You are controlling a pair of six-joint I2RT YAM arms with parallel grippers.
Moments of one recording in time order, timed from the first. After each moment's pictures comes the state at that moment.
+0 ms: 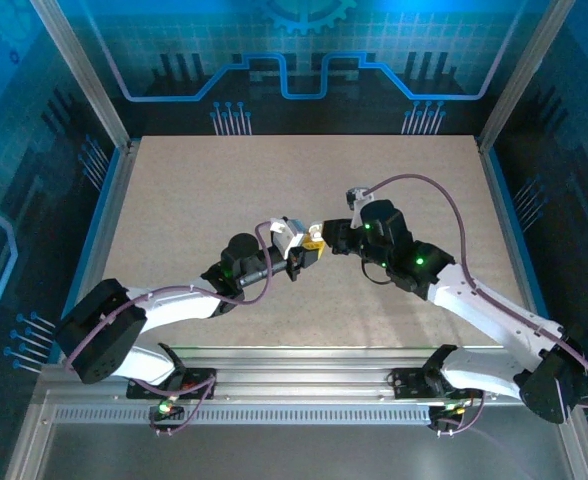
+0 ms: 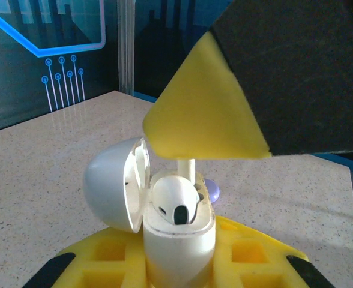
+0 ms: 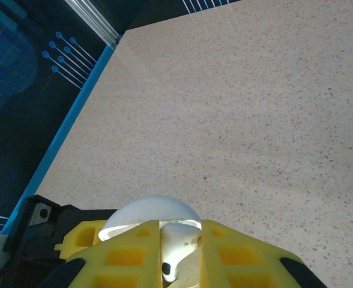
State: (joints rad) left arm -0.73 1.41 0.57 0.78 0.26 -0.08; right arm 0.71 1.14 0.93 -0.29 0.02 0.60
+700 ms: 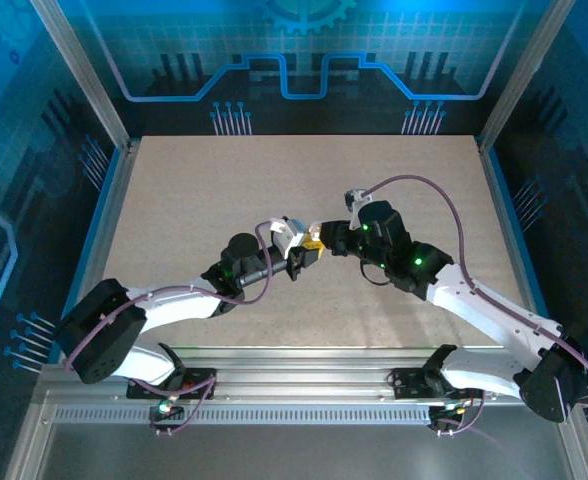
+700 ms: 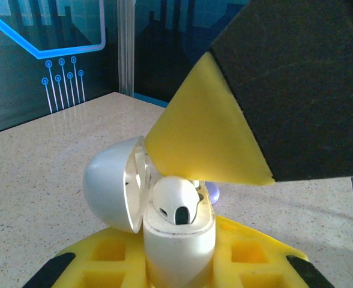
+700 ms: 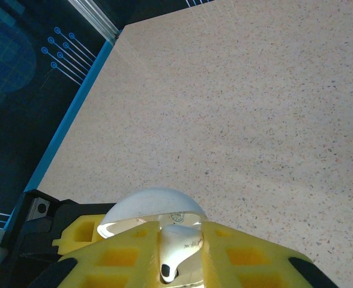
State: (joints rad) left arm -0.73 1.41 0.58 0.78 0.26 -0.08; right arm 0.72 1.14 0.93 -0.29 0.02 0.61
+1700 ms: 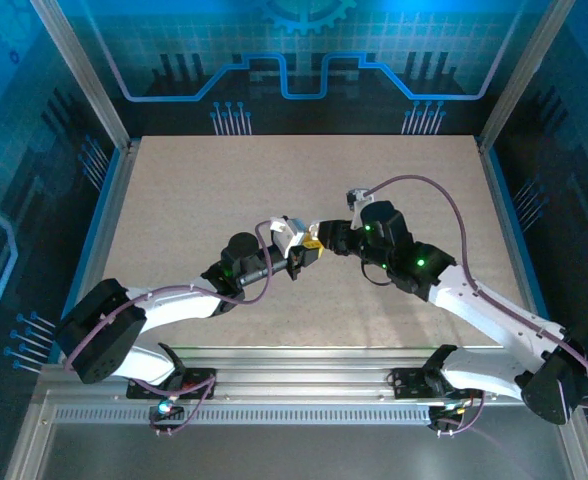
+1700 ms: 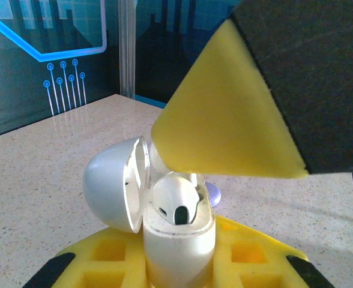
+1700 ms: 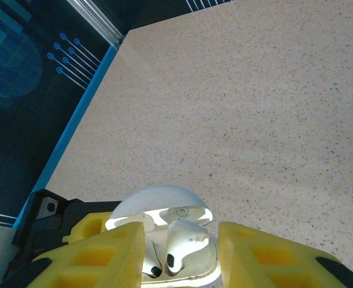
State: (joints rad) left arm -0.73 1.41 0.58 0.78 0.26 -0.08; right arm 0.72 1.12 0.94 -0.29 0.02 0.63
